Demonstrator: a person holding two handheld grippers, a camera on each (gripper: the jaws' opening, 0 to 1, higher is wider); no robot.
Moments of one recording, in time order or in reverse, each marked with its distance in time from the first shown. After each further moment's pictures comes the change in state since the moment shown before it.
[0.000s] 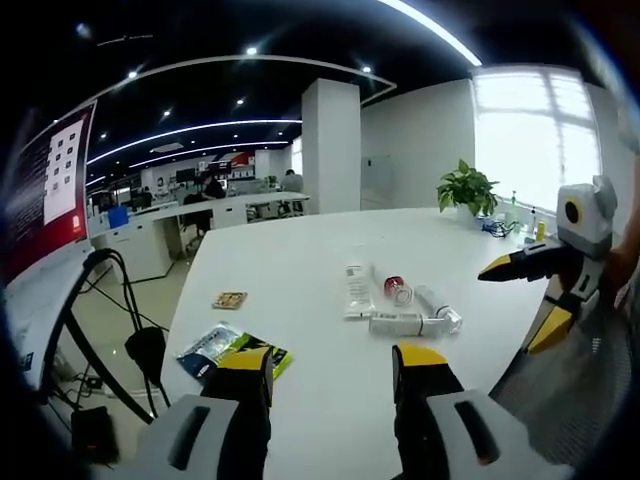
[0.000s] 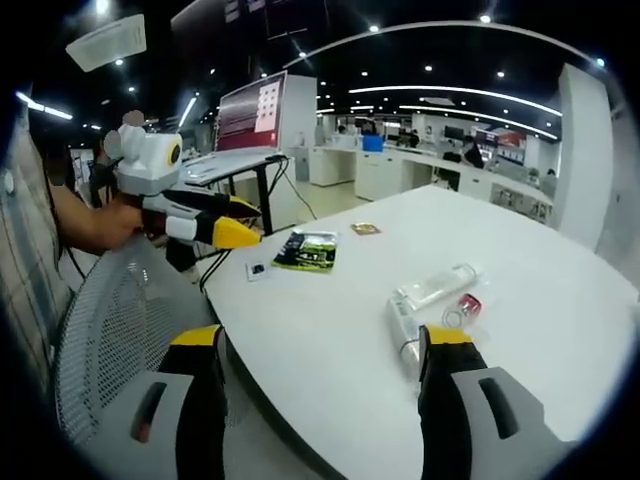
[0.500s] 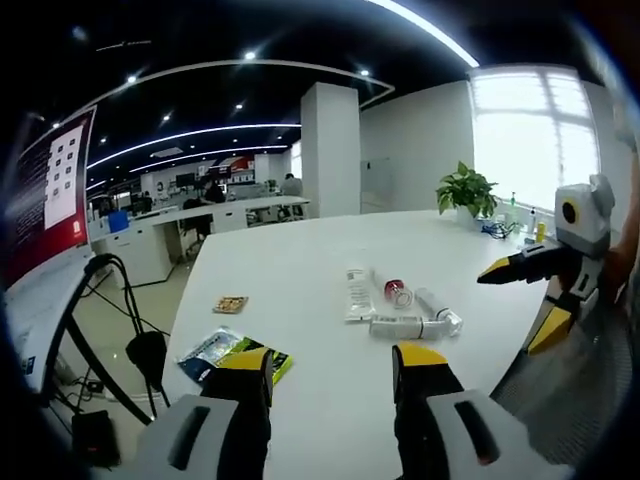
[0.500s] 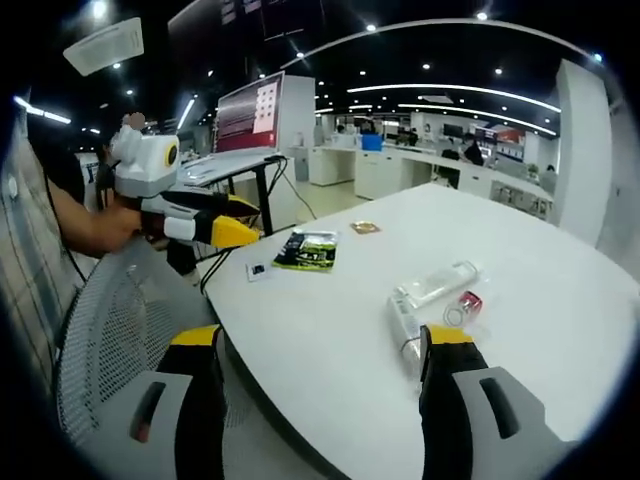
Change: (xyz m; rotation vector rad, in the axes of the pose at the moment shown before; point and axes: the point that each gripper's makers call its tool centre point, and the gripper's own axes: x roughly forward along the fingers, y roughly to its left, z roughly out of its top) left arm 0.000 -0.001 0.001 0.008 -0.010 -0.001; right arm 0.001 -0.001 -0.002 0.020 0.006 0.002
